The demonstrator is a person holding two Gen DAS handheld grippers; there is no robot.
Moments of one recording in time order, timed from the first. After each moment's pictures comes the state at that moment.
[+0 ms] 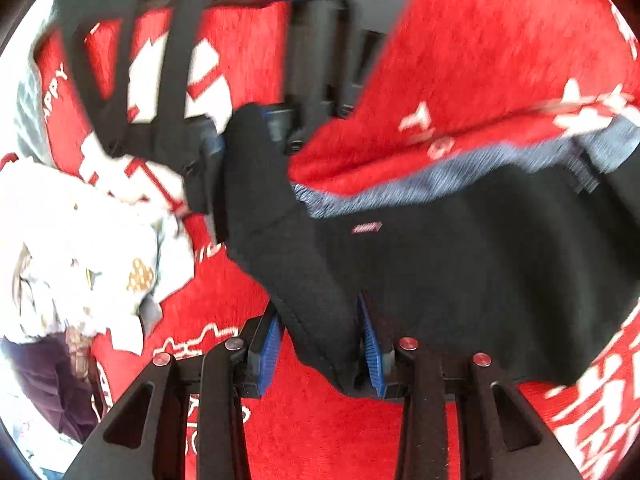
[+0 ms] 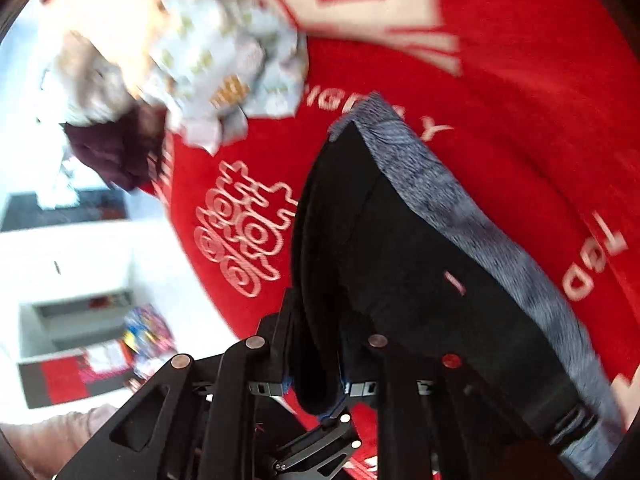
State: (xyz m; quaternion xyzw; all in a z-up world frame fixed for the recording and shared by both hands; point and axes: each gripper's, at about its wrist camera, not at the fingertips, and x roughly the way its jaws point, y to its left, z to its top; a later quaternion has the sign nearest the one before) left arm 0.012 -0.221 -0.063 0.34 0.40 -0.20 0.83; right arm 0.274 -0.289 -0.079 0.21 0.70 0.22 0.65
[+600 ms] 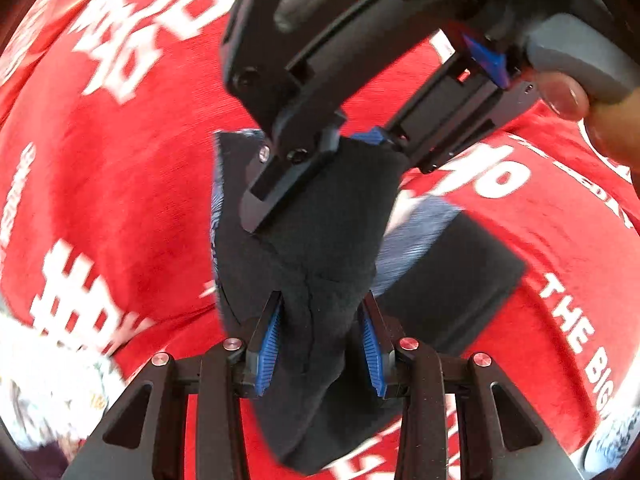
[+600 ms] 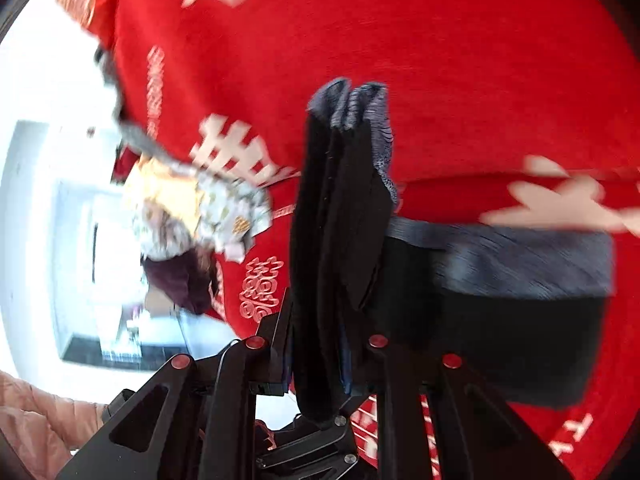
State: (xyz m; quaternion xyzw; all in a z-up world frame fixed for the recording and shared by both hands) left arm -0.131 -0.413 0.000 0.37 0.32 -0.39 0.78; right arm 0.020 -0.564 -0.004 0.43 0.49 0.11 0.75
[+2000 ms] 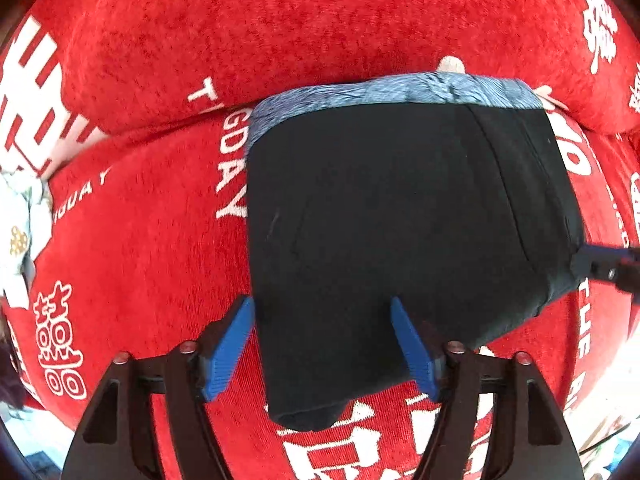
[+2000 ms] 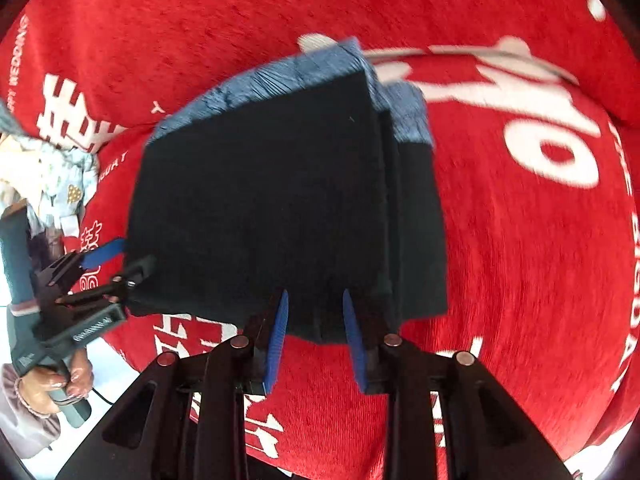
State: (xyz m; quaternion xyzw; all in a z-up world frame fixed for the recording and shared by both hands) left arm -0.037 -0.343 -0.086 0.24 0.58 -0.27 0.73; right arm -0.075 -0.579 -0.112 0.30 0.61 -0.09 0.73
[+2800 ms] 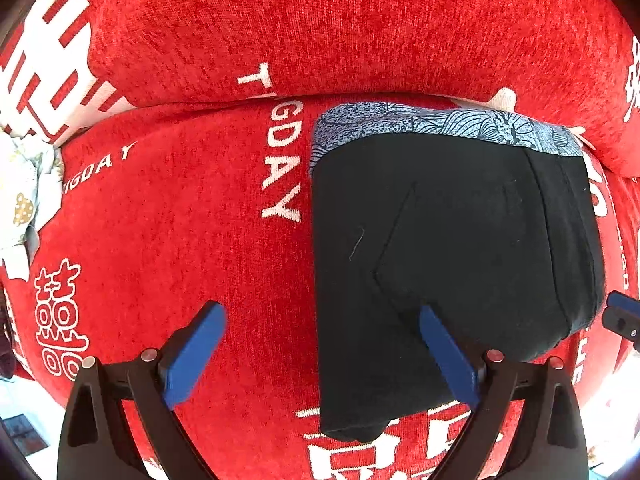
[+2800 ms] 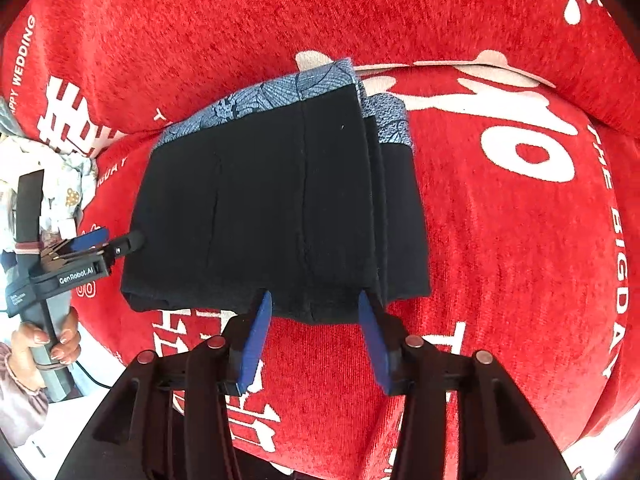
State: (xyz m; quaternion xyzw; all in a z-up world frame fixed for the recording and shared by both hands) left arm 0.008 -0.324 -0.086 0.21 0.61 -0.23 0.73; right arm -0.086 -0.574 -0.085 0.29 0.60 -0.11 0.74
